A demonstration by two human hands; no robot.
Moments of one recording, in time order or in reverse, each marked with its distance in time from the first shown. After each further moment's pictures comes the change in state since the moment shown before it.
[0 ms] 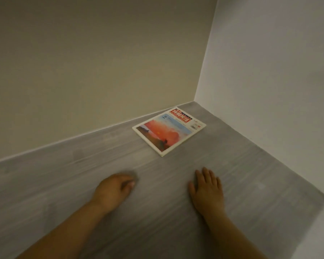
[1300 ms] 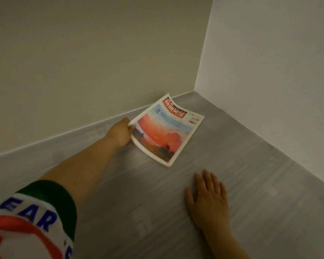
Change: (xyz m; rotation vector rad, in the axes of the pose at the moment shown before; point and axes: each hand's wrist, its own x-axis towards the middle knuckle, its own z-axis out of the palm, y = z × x) left_hand 0.171 0.025 -0.008 -0.172 0.056 -0.179; right_hand 0.009 0.005 0.011 0.005 0.025 0.037
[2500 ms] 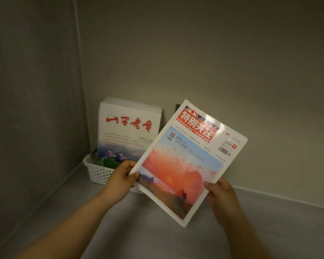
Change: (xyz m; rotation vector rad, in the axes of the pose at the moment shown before) left_hand -0.429 -0.351 -0.404 -0.448 0.668 -0.183; right_hand -0.229 -0.527 0.001 1.317 -0.529 -0.465
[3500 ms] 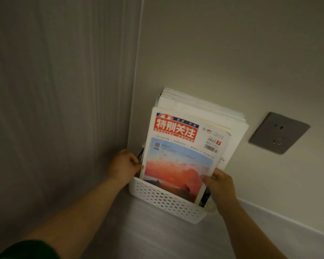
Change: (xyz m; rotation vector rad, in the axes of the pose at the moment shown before) left_hand 0.133 -0.141 -0.121 0.260 0.239 -0.310; right_hand 0.117 0.047 0.200 -0.484 0.000 0.082
